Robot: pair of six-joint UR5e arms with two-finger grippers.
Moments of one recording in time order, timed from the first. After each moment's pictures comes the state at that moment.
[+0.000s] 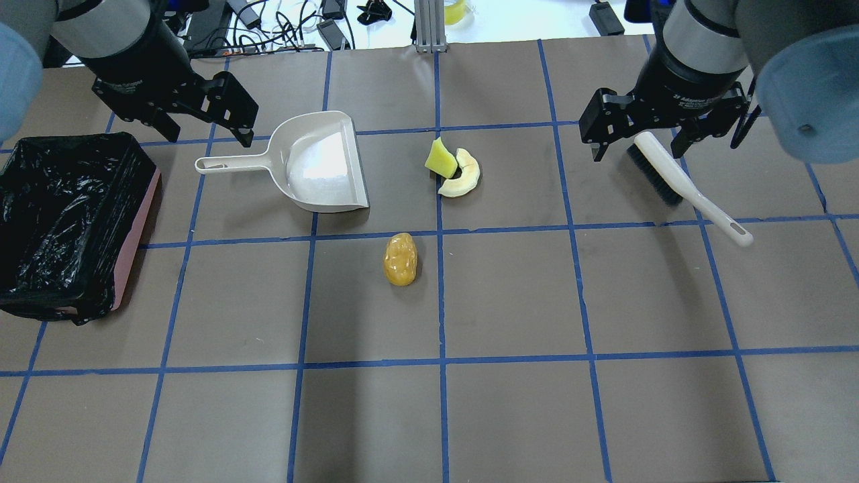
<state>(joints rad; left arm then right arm) -1.51 -1.58 -1.53 -1.53 1.55 0.27 1.57 -1.62 1.63 -1.65 -1.58 0.01</state>
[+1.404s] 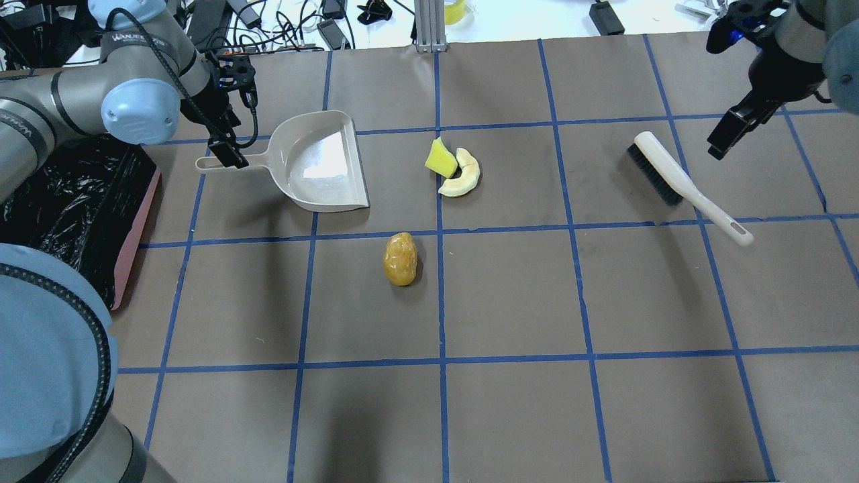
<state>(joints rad) -1.40 -2.09 -1.51 -1.05 1.54 1.47 1.27 -1.38 1.63 -1.85 -1.64 -0.92</state>
